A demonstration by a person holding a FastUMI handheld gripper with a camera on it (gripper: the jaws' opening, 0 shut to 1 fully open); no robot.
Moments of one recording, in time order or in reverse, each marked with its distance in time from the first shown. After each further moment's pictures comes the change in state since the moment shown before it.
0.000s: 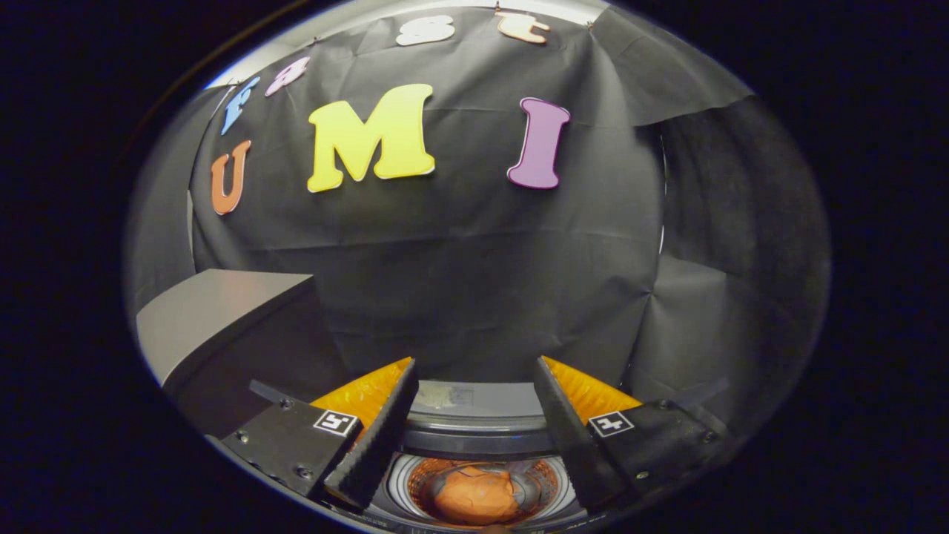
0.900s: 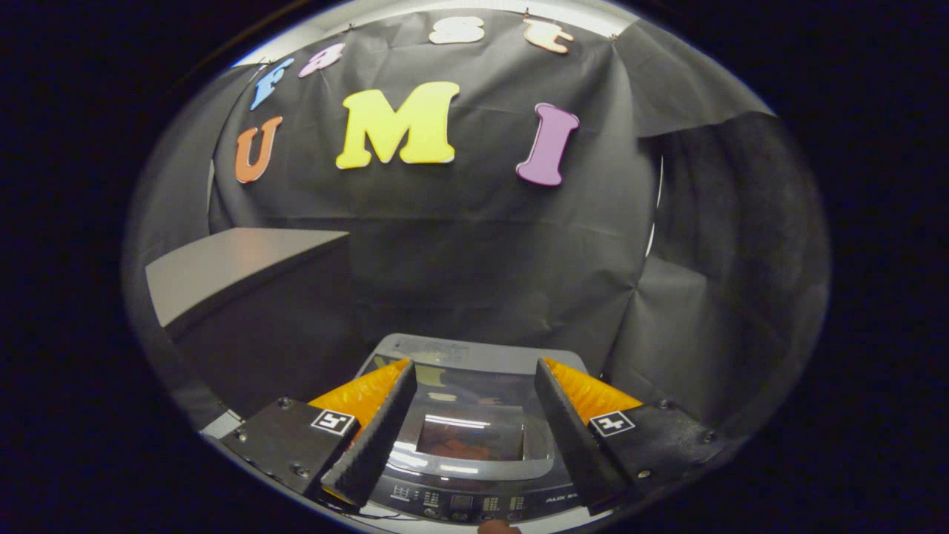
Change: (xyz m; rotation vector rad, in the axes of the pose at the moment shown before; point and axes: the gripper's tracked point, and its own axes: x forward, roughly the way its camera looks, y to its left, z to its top) arm -0.098 0.004 -0.019 -0.109 0.009 -0.001
